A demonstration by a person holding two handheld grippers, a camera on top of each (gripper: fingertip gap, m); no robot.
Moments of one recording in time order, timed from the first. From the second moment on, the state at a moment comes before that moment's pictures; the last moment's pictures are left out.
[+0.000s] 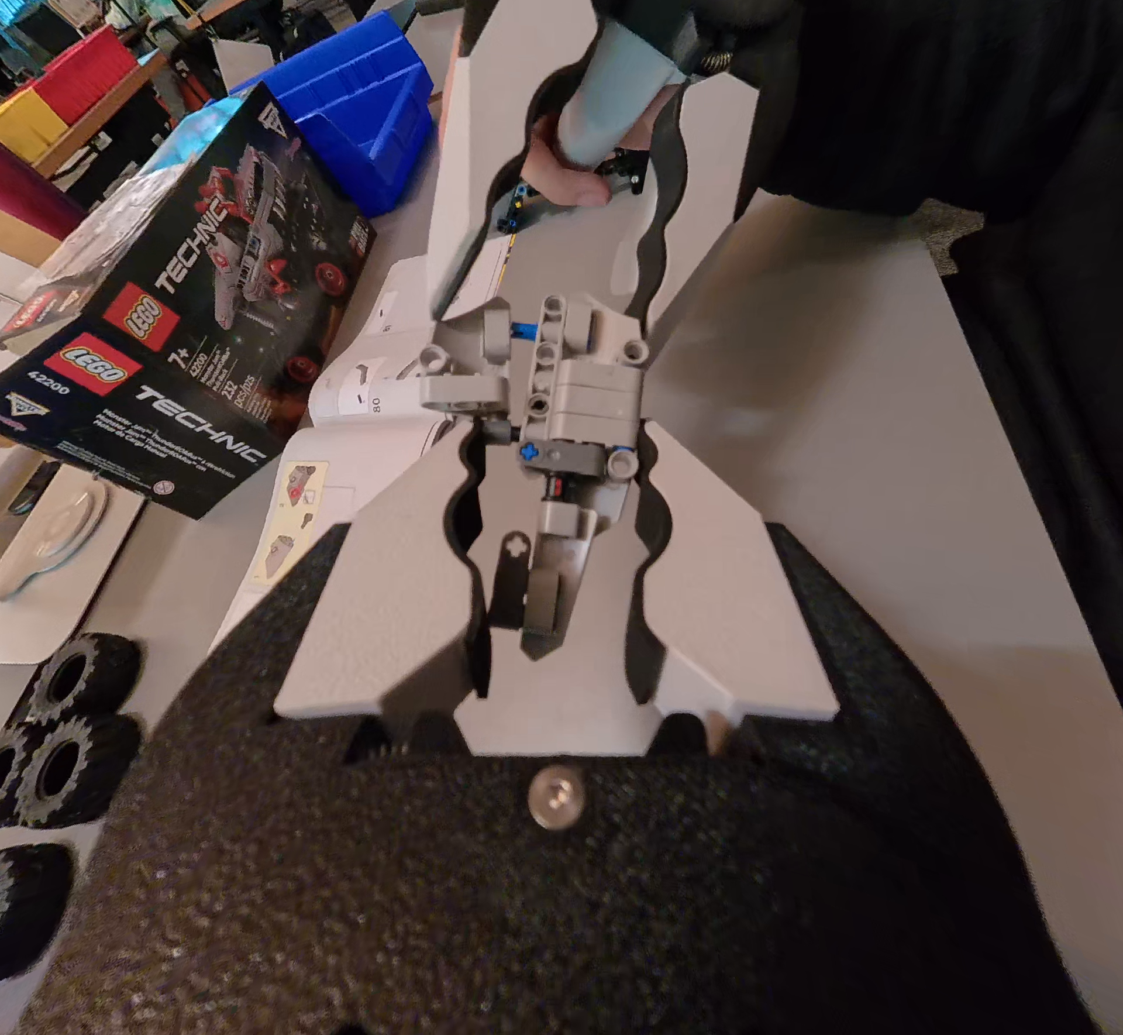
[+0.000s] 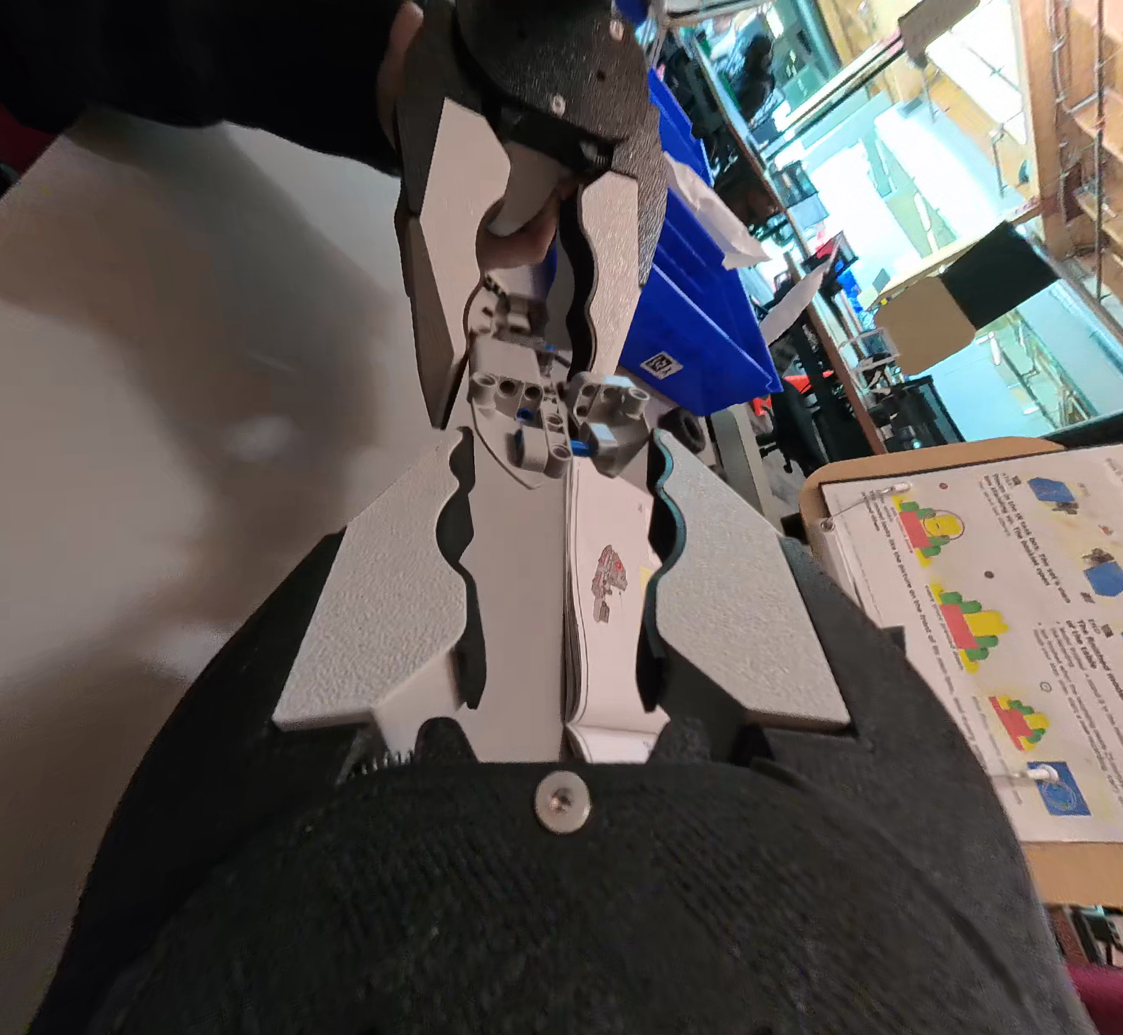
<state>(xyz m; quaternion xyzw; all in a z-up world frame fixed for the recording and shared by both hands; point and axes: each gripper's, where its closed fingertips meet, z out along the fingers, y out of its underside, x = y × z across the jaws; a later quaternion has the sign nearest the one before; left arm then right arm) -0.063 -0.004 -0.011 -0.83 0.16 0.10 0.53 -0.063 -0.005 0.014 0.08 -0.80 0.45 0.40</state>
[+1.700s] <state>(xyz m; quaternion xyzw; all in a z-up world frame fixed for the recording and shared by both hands) -0.081 0.011 0.026 -0.75 0.14 0.26 0.59 -0.090 0.018 0.052 -0.20 -0.57 0.79 0.10</state>
